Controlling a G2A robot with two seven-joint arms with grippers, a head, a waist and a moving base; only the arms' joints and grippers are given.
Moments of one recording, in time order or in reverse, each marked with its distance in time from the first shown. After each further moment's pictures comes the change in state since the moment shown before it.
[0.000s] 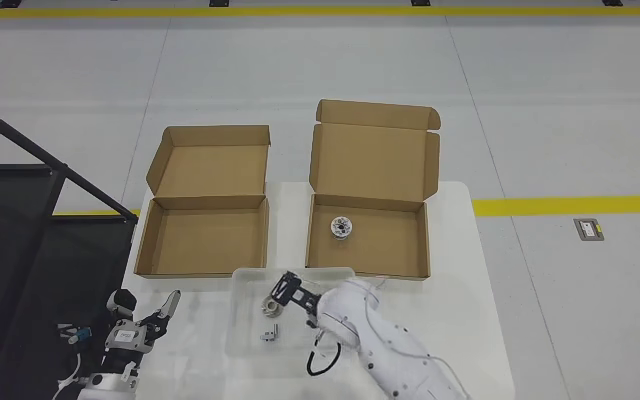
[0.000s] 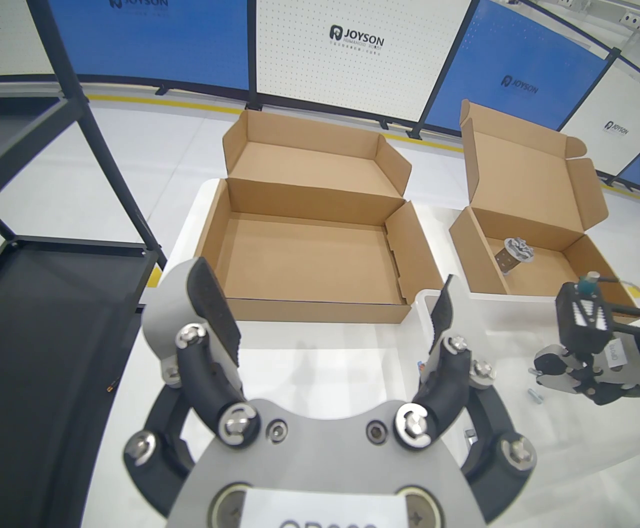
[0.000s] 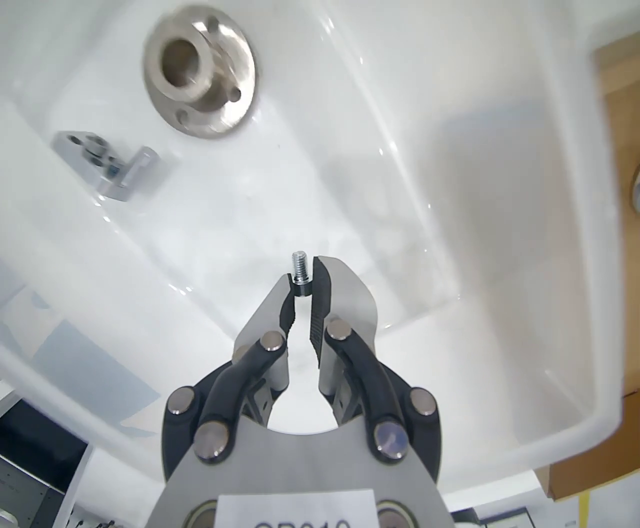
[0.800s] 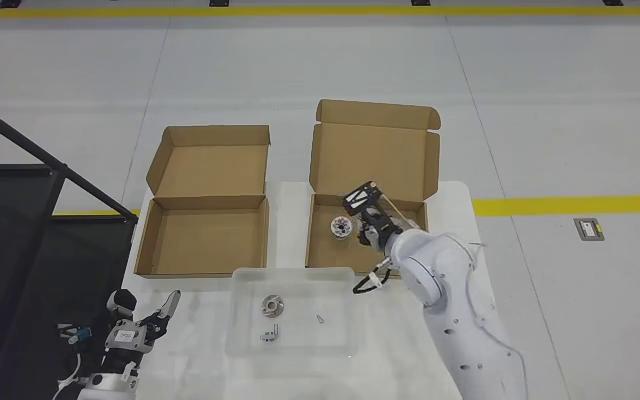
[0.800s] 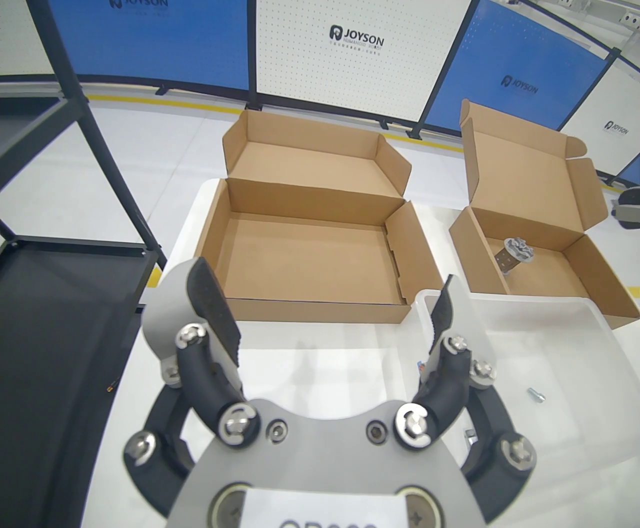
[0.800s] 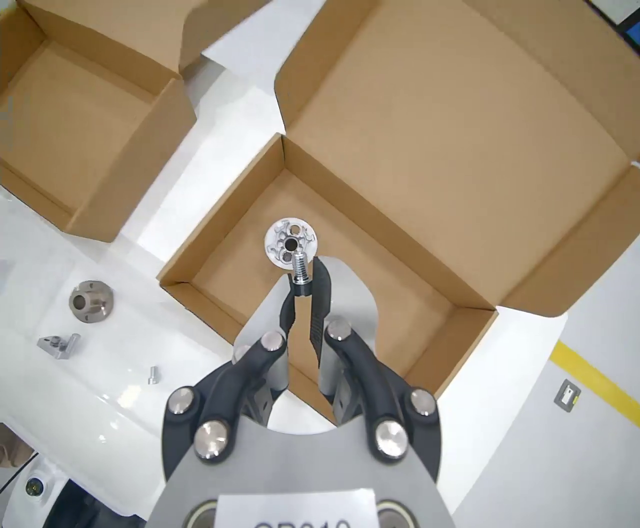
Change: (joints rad) left arm 0.000 0.000 0.000 0.000 0.000 0.000 0.000; right arm -0.006 0.079 0.397 -0.227 -0.067 0.037 -0.220
